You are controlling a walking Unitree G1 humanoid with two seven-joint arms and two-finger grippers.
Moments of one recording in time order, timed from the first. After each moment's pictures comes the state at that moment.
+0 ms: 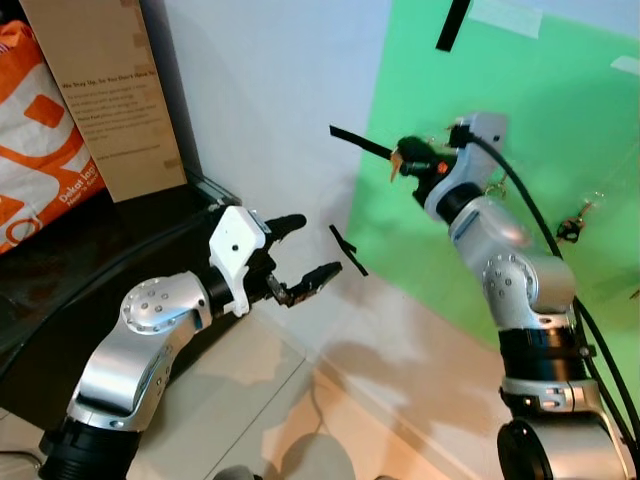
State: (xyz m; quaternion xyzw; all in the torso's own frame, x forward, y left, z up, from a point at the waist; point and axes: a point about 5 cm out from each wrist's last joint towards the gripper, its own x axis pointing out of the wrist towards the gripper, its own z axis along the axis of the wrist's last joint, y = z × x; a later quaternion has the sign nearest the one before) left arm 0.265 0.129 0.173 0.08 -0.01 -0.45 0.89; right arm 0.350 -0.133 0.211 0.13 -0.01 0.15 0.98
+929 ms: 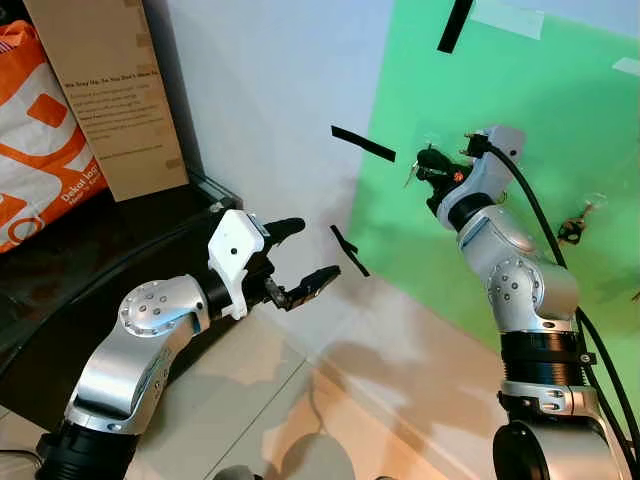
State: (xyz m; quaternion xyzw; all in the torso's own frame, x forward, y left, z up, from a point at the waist) left arm 0.263 0.131 0.170 0.08 0.00 -0.45 0.89; right arm 0.350 -0.145 0.195 0.17 0.02 0.10 0.98
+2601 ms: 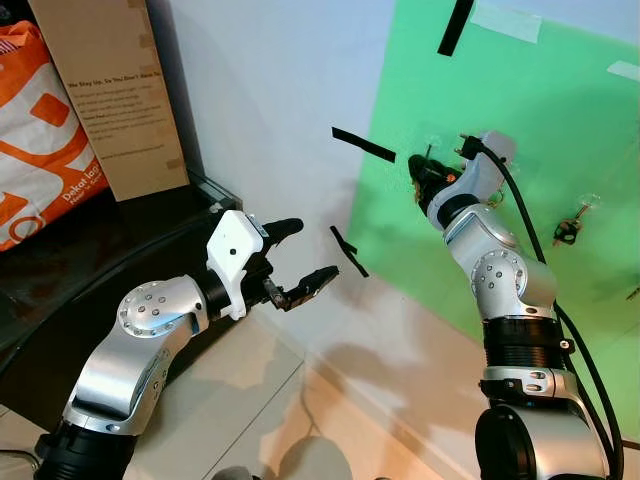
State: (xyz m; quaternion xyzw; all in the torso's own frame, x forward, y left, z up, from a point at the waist) left arm 0.263 0.132 0.170 0.08 0.00 -0.45 0.89; right arm 0.362 -0.140 0.184 0.23 0.06 0.06 0.97
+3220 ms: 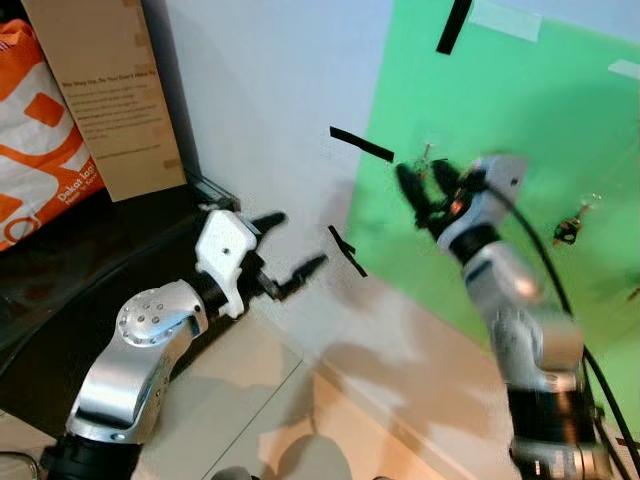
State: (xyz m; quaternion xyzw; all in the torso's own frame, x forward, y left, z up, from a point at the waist) left arm 0.265 0.141 0.165 0.08 -0.02 -0.35 0.93; right arm 0.305 -0.134 0.184 0.09 -0.05 0.19 0.98
